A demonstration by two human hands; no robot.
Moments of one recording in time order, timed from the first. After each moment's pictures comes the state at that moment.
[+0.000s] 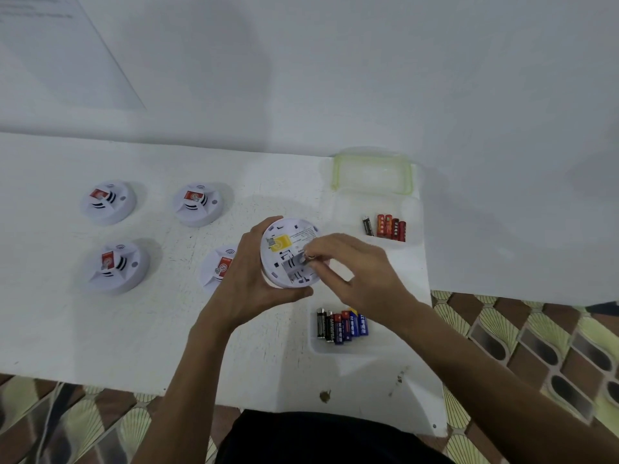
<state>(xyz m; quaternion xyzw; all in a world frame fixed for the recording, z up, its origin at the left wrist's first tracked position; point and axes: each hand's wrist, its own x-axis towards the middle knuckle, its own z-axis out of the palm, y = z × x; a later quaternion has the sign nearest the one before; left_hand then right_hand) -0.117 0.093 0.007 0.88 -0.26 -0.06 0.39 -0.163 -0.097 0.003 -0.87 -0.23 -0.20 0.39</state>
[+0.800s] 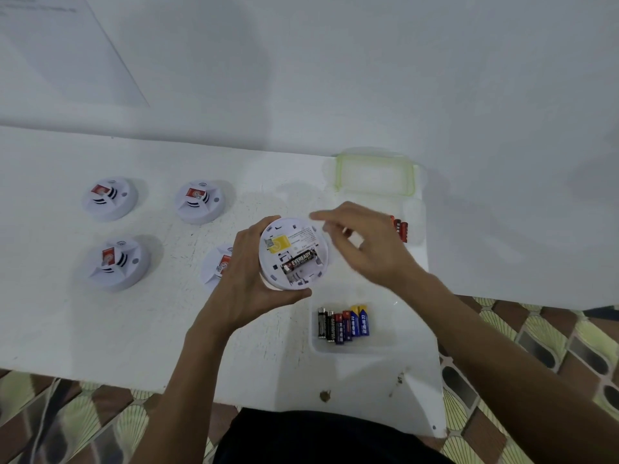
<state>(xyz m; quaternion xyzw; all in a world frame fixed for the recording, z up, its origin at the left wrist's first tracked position) -0.115 0.102 -0.002 0.86 -0.27 0.00 0.43 -0.130 -0.115 0.011 -0.89 -0.16 -0.14 0.41</state>
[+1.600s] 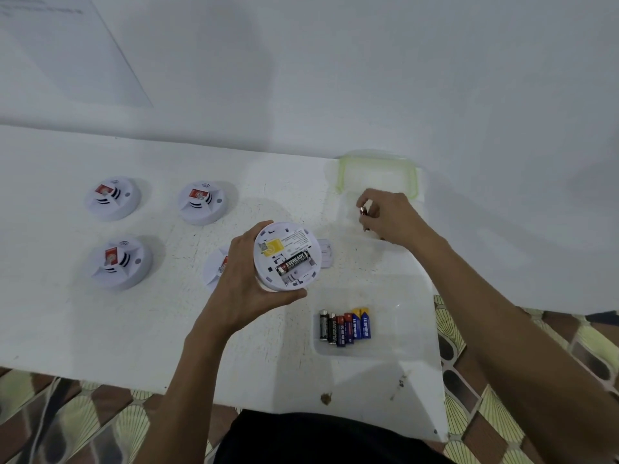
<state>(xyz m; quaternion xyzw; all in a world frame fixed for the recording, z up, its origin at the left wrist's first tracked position) -0.117 0.114 -0.021 0.88 -0.22 -0.01 0.43 -0.066 -0.179 -0.030 -0.94 0.06 0.04 0.34</state>
